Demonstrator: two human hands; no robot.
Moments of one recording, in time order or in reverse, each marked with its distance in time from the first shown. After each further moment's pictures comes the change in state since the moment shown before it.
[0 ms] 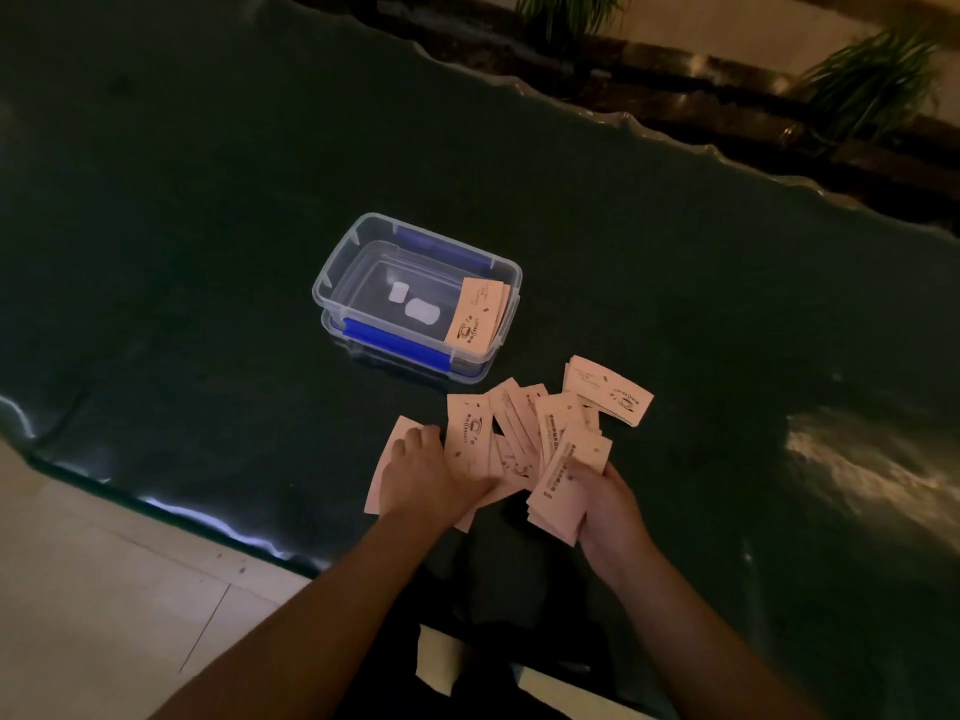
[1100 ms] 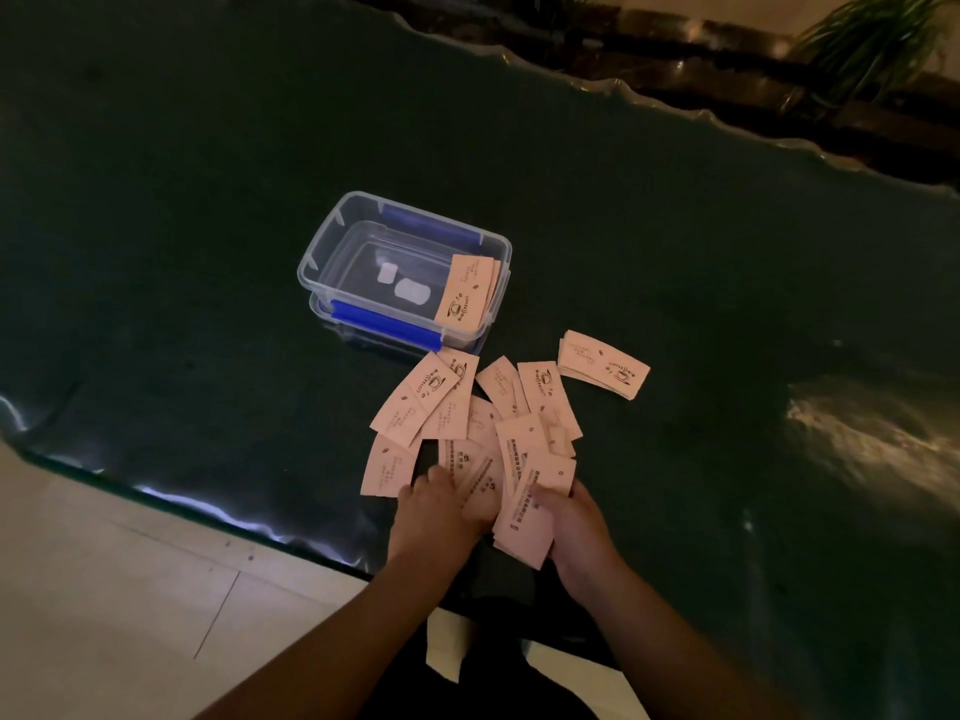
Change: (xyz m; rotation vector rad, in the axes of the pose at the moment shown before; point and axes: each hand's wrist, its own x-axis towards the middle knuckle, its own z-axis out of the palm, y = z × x) left_hand -0.058 -0.012 0.032 -0.166 -0.117 0.013; right_hand -0.012 0.056 0.001 -0.010 -0.045 0.066
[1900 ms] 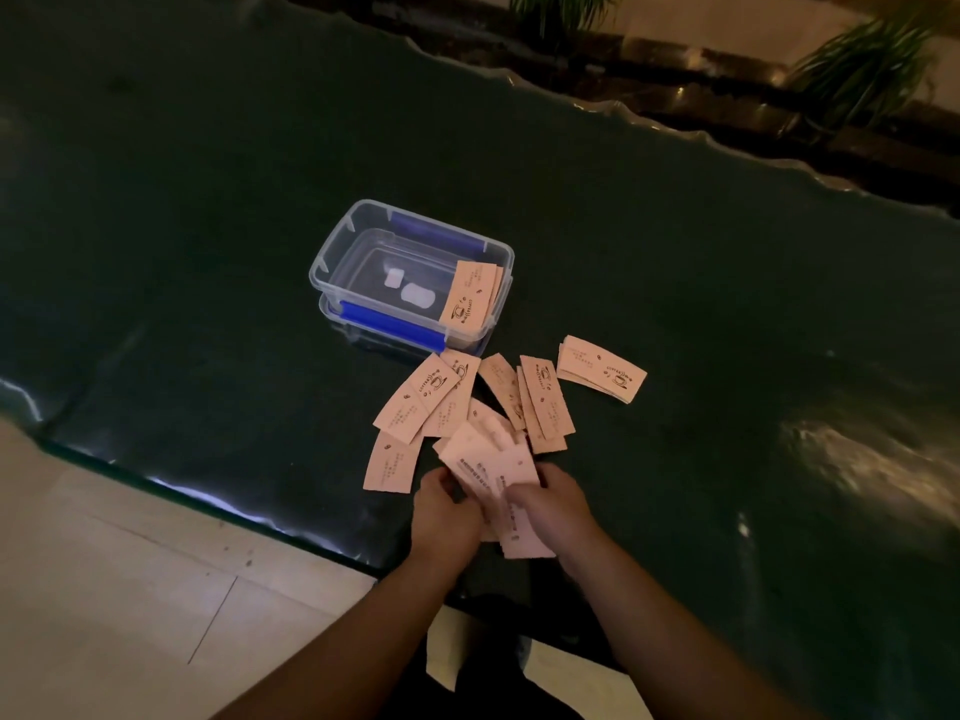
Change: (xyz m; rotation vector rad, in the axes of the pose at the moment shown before) left_hand -0.017 0.015 0.001 -0.704 0.057 -0.176; right_hand 0.002 -0.018 0.017 -0.552 -0.079 -0.087
